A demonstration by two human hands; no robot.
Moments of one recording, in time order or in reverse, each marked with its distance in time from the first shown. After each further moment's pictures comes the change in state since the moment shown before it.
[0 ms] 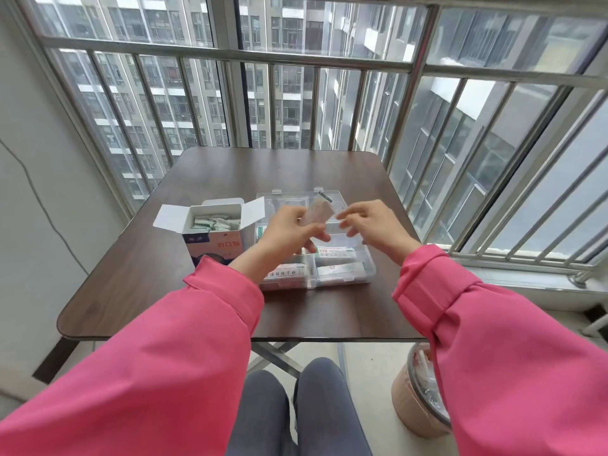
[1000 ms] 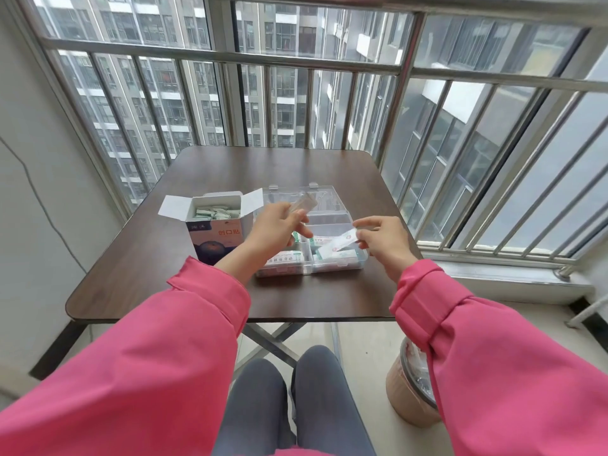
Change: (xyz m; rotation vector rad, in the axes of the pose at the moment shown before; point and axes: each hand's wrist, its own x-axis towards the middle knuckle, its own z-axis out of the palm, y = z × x) left_hand -0.031 0.003 -0.006 -0.043 0.094 -0.003; right_hand -0.034 0.032 0.012 0.229 0.299 0.204
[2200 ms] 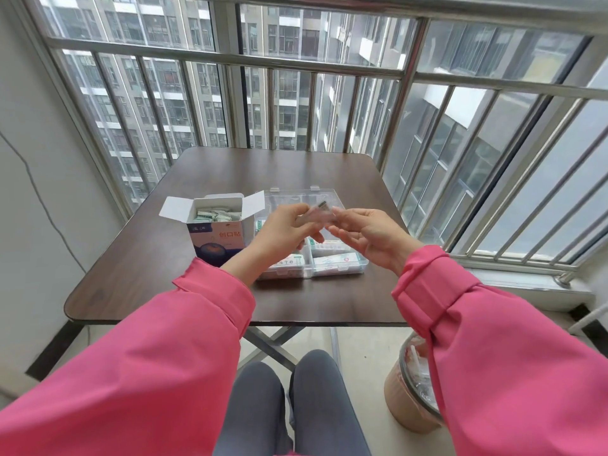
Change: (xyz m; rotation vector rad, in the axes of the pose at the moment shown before) left_hand 0.002 -0.003 0.002 0.092 -0.105 0.178; right_hand -0.022 -0.052 -0.007 0.721 -0.499 0.243
